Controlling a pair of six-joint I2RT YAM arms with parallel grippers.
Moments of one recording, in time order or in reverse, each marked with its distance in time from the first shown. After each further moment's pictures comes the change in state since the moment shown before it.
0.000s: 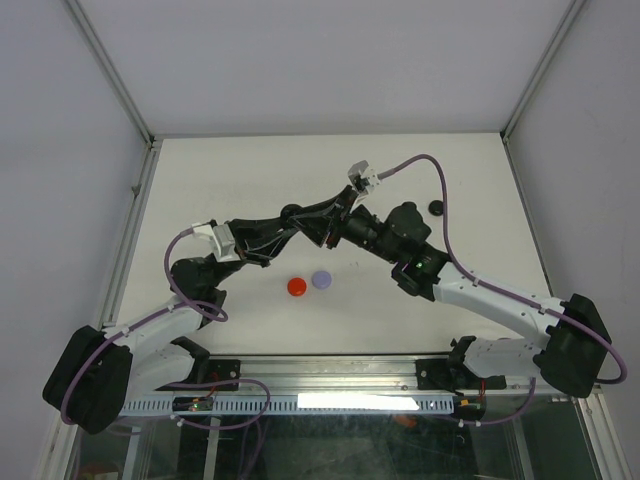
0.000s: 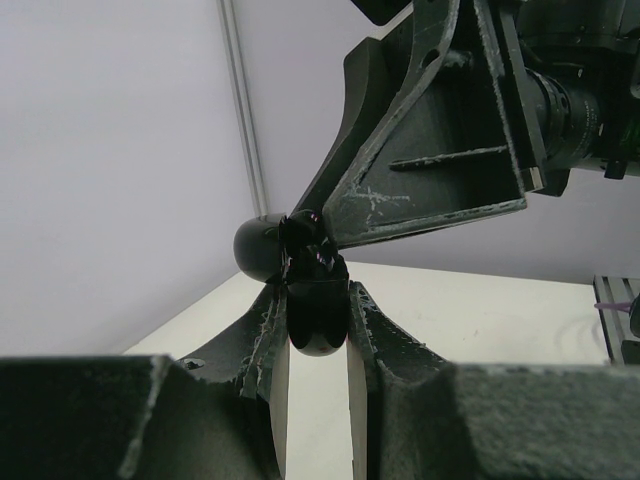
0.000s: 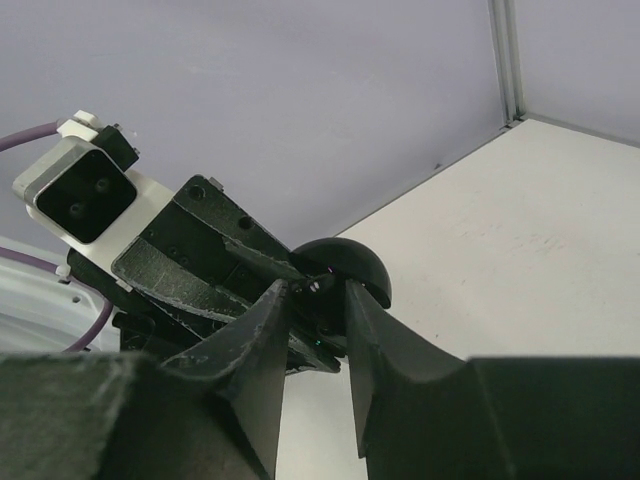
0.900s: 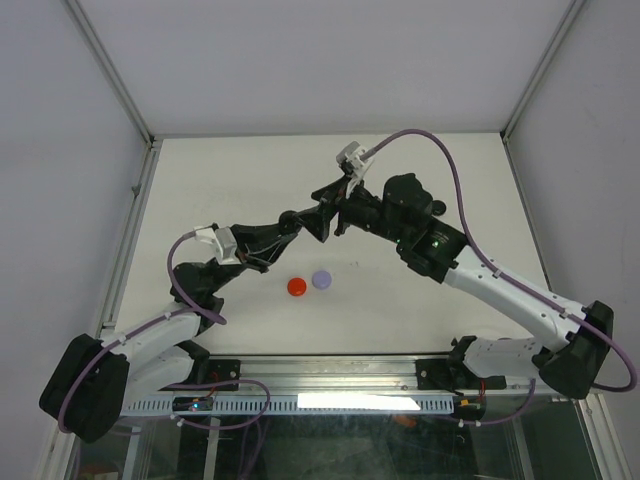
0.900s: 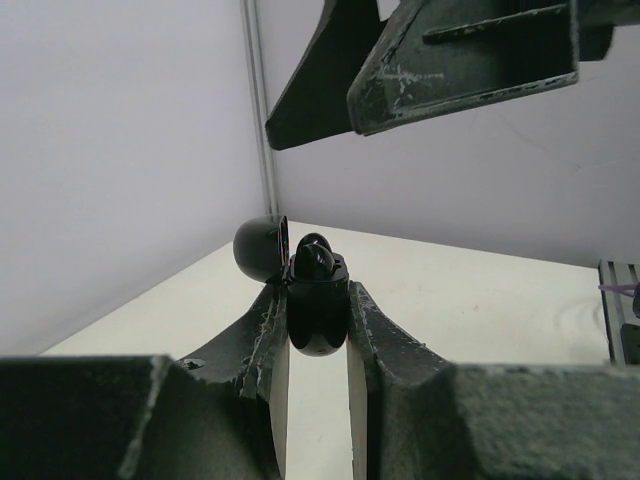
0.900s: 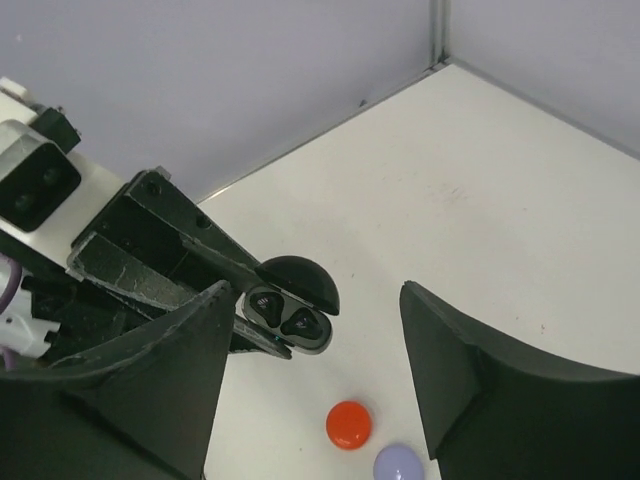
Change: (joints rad) left arm 0.000 -0.048 -0.056 -0.088 -0.046 0.011; right arm -0.016 -0.013 0.260 -0.496 0.070 -0.231
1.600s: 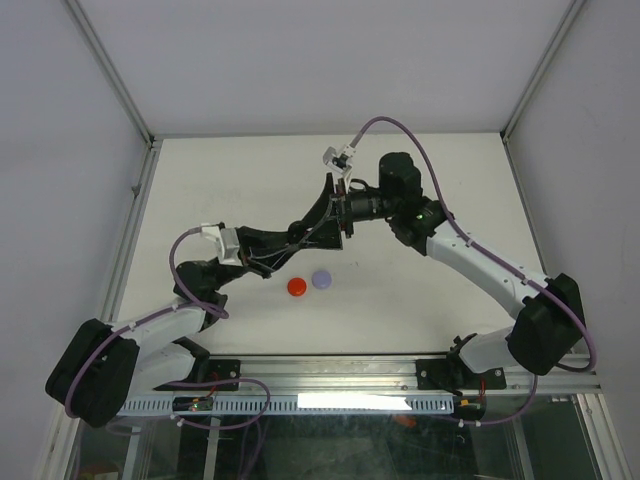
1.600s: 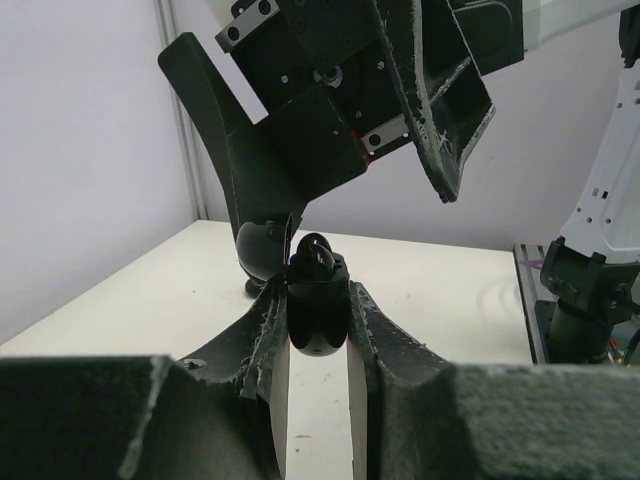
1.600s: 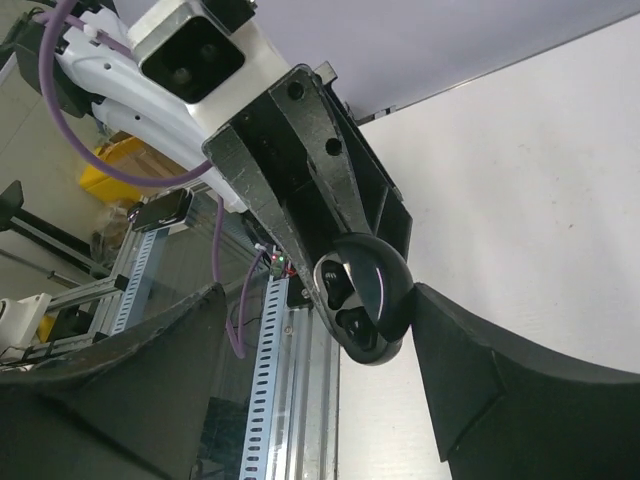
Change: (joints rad) left arm 0.000 0.090 0.006 0.126 0.157 -0.106; right arm -0.225 0.202 0.028 0.054 -0.879 0.183
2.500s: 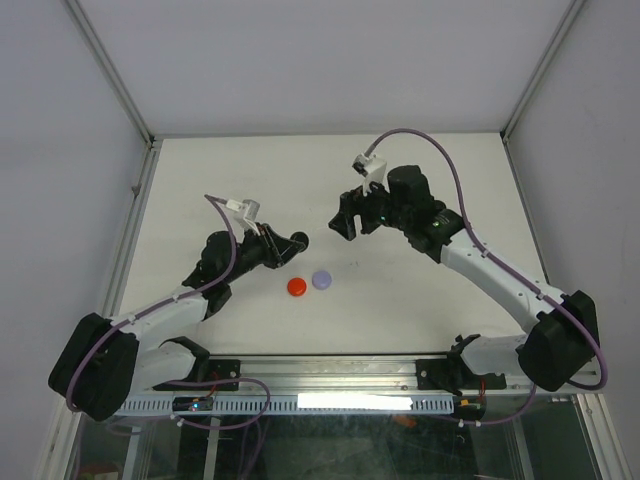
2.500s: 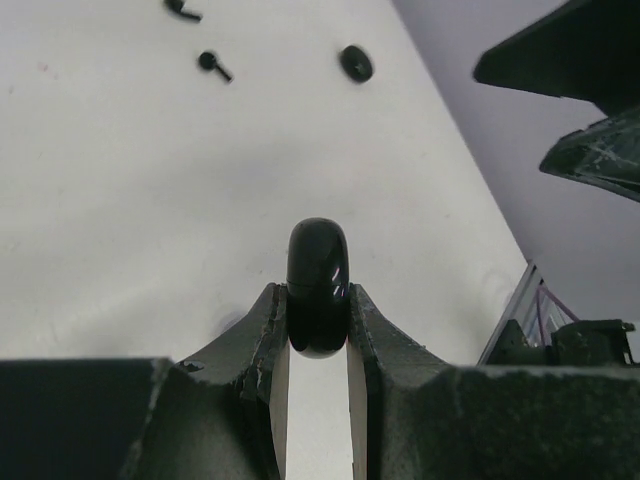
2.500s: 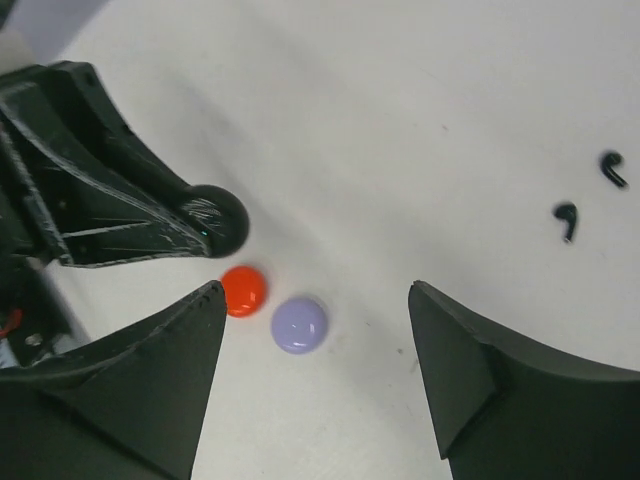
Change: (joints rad) left arm 0.000 0.014 0.104 -0.768 -0.324 -0.355; right arm -0.060 -0.099 -0.070 -0.312 0.655 -0.246
